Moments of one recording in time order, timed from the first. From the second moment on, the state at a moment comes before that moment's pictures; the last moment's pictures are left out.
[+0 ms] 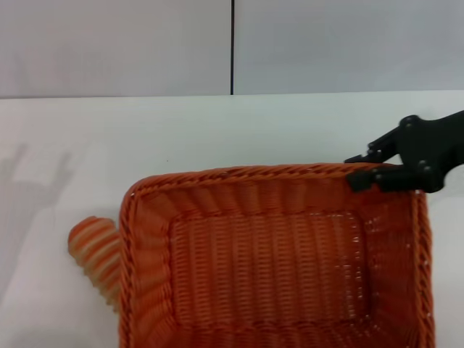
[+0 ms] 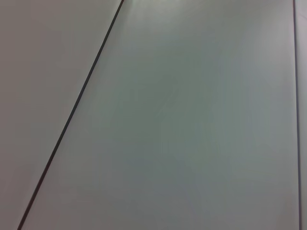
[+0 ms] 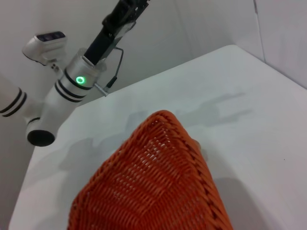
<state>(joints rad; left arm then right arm) -0.24 -2.07 0.70 -0.04 0.80 1.97 -0.56 0.71 1.85 2.10 0.69 -1.94 1.79 -1.48</state>
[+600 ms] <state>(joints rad) -0.24 -2.07 0.70 -0.04 0.80 1.96 -0.57 0.75 1.91 2.12 0.67 -1.94 1.73 -1.55</state>
